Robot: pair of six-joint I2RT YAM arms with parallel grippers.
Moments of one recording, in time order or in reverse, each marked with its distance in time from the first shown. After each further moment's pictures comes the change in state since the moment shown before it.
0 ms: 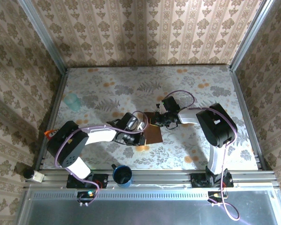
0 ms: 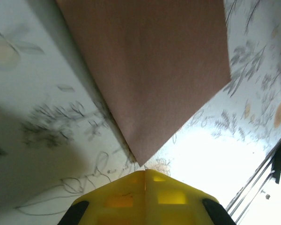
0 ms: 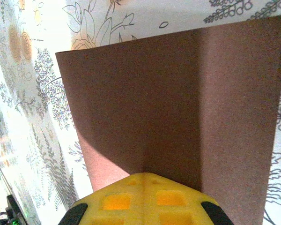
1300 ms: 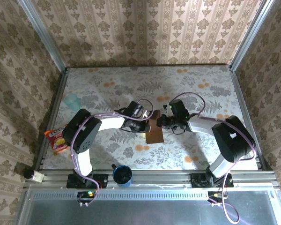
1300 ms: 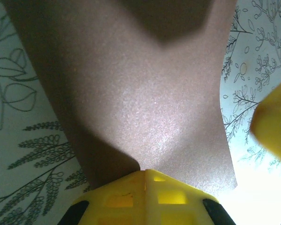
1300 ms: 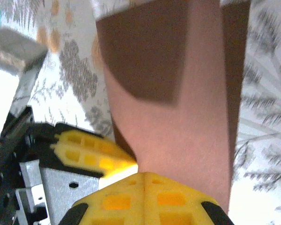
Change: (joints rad) left arm 0.042 0.246 0.245 0.019 -0.050 0.081; right arm 0.014 -0.277 -0.214 0.033 0.060 0.017
